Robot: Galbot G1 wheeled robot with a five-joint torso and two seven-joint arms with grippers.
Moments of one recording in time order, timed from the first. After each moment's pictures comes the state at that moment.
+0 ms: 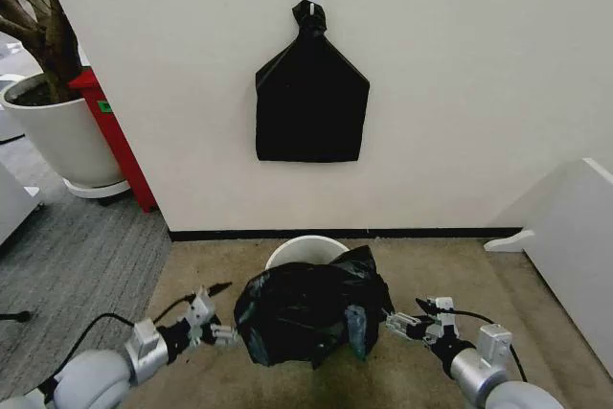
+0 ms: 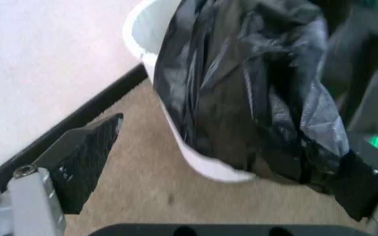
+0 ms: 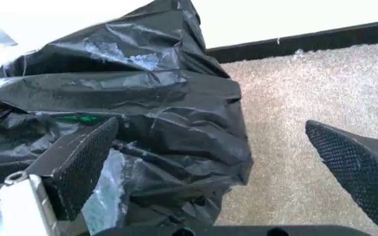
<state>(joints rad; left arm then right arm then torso) 1.54 -0.49 -0.27 -1.91 -0.51 -0.19 0.30 -1.71 1.03 0.49 2.19 0.76 -0.34 0.08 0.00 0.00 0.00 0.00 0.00</state>
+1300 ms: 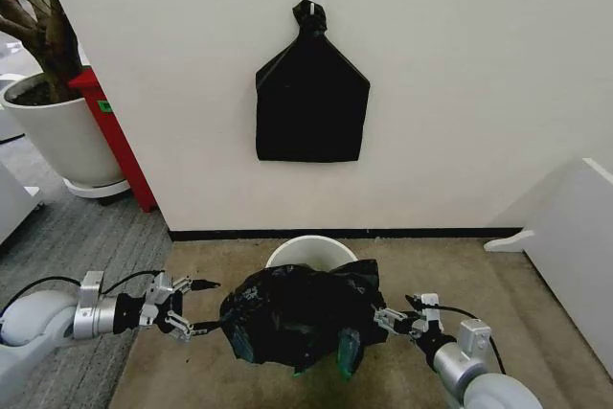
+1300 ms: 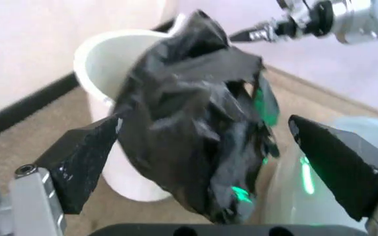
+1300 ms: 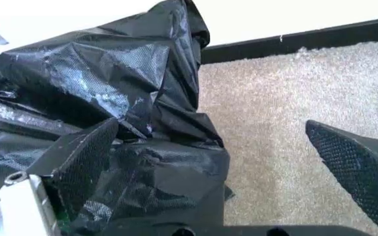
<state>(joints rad) 1.35 -0.46 -0.42 -1.70 -0.91 0.01 1.03 -1.64 1.04 0.40 2.14 0.74 -0.32 0.14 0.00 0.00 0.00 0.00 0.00</state>
